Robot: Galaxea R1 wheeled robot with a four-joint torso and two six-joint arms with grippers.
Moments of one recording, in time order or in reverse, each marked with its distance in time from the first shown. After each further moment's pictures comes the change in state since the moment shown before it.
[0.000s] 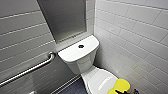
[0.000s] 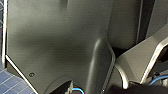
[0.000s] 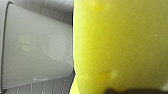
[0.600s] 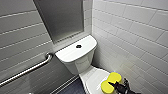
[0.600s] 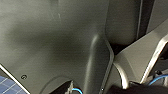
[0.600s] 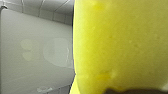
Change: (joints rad) left arm 0.000 0.047 -0.050 0.000 0.029 0.000; right arm 0.149 0.141 -0.132 0.160 -0.105 0.000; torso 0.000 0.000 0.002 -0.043
